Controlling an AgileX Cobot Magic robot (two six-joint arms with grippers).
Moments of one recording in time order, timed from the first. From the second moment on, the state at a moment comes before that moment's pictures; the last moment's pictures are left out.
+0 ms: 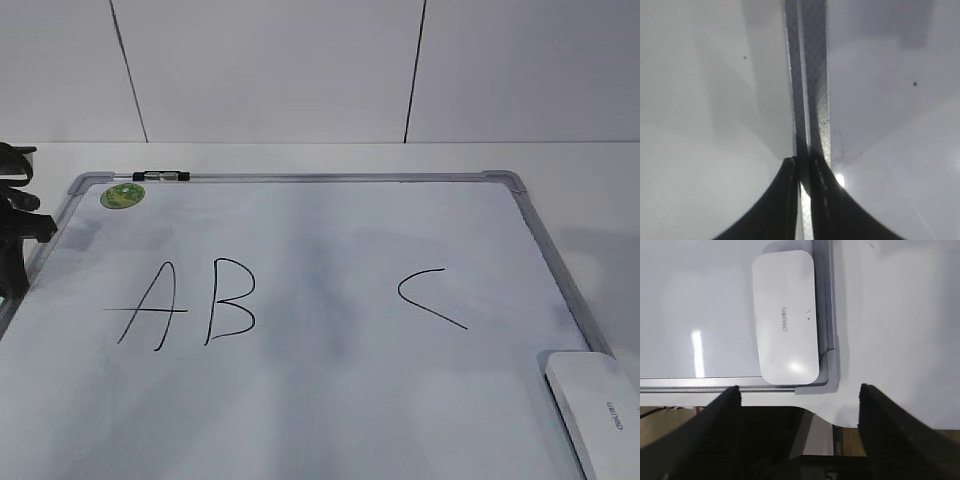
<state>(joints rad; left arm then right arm) 0.02 2.01 -1.36 -0.10 1.02 0.12 0.04 0.89 -0.79 0.13 1.25 0.06</state>
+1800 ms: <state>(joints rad) 0.02 2.01 -1.36 -0.11 1.03 0.12 0.22 1.48 -0.86 0.10 1.05 0.15</state>
